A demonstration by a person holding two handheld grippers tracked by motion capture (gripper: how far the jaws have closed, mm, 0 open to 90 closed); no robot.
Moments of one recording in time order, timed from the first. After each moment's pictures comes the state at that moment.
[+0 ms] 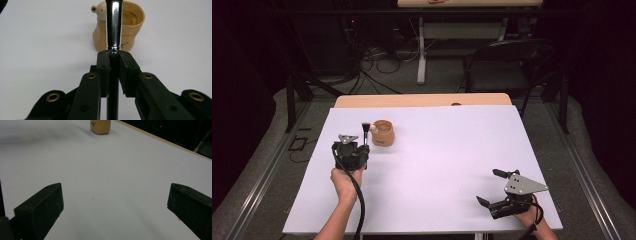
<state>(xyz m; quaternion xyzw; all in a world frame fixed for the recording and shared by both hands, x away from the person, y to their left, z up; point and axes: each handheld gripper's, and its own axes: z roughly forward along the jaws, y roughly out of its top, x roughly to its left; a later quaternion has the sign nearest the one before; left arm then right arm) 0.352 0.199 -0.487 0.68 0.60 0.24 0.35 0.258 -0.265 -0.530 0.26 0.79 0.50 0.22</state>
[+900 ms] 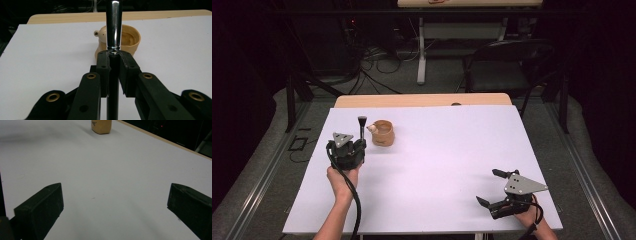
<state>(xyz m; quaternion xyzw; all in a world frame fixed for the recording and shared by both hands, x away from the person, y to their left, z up) 0.347 0.207 -0.479 0.66 0.57 0.28 0.40 0.259 -0.265 -0.531 0.26 0.80 0.50 0.22</state>
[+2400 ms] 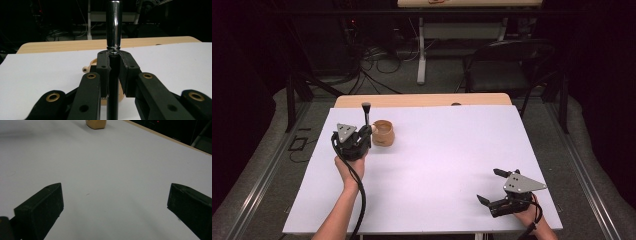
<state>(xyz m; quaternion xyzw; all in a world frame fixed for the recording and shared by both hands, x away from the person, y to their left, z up) 0.371 0.195 -0.477 0.63 0.52 0.32 0.47 0.262 -0.267 -0.534 0.27 0.80 0.49 0.23</state>
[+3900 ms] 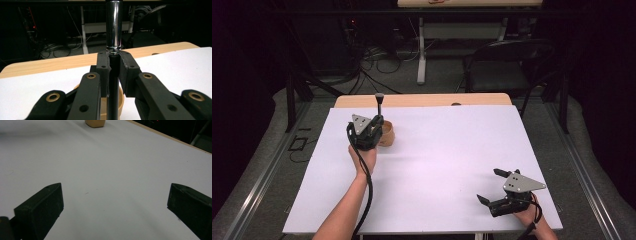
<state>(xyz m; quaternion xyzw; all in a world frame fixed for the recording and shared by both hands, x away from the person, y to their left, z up) 0.409 0.168 -0.485 0.64 0.48 0.34 0.50 0.263 -0.266 -0.535 0.27 0.80 0.48 0.23</state>
